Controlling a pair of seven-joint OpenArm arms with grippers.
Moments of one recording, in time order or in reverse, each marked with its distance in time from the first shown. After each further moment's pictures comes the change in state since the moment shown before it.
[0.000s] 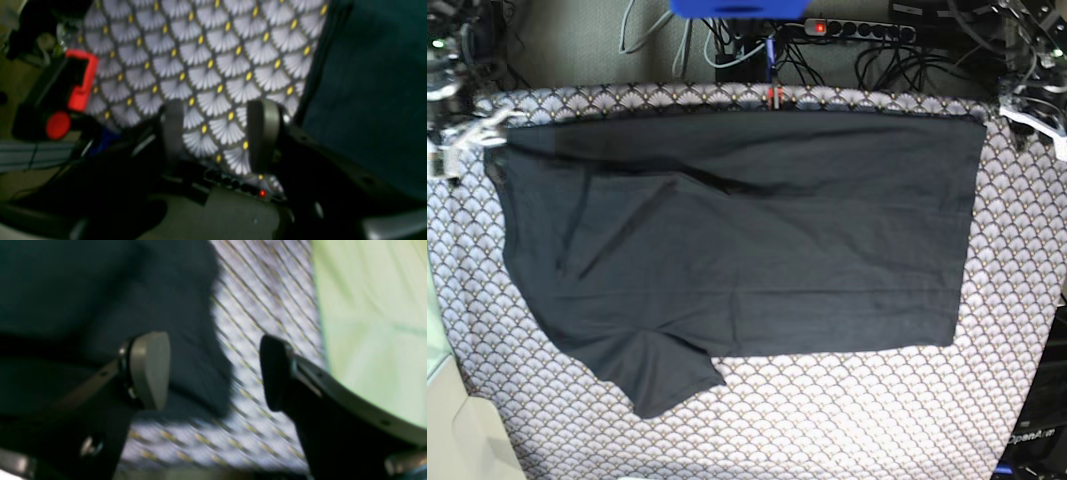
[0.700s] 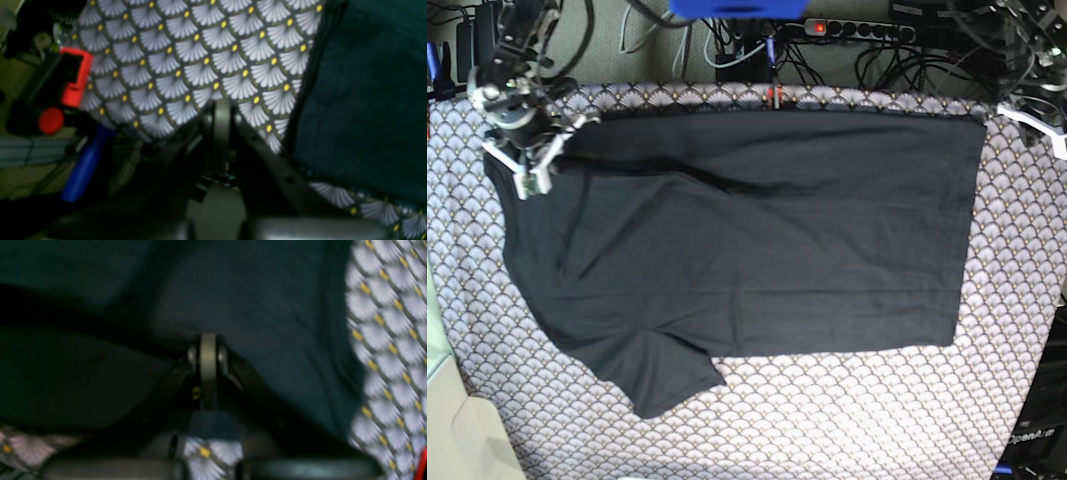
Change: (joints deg) left arm -0.2 1.1 -0.1 0.0 0.2 0.3 0.1; right arm 9.2 -6.8 -12.0 -9.9 -18.0 0.2 -8.4
